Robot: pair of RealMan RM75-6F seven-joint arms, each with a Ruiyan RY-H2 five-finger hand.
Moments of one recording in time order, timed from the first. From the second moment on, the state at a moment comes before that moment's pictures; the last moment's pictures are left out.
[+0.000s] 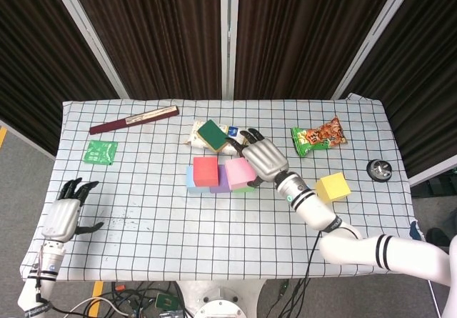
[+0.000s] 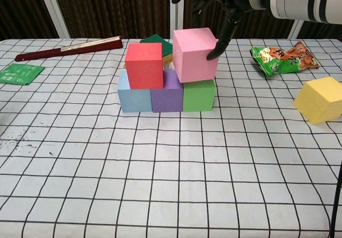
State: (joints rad) left arm -0.21 -1.39 -0.04 -1.42 1.43 1.33 -0.06; right arm 0.99 -1.35 0.28 -1.66 -0.90 0.78 -0.45
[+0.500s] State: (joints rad) left arm -0.21 -1.39 -0.04 -1.42 1.44 1.33 -0.06; right arm 1.06 -1.39 0.26 -1.66 -0.69 0.83 -0.51
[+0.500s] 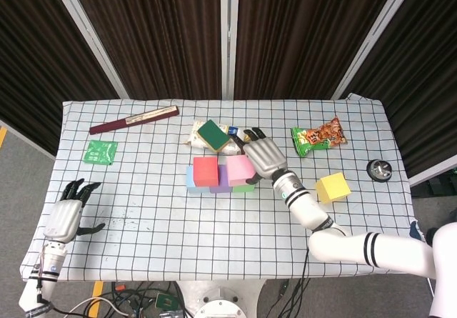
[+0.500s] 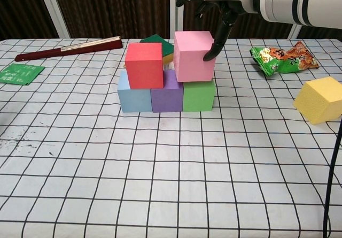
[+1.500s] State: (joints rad) left arm -0.21 -1.39 -0.04 -1.42 1.44 1.32 -0.08; right arm 1.17 -1.44 0.21 -1.60 -0.56 0.85 -0.55
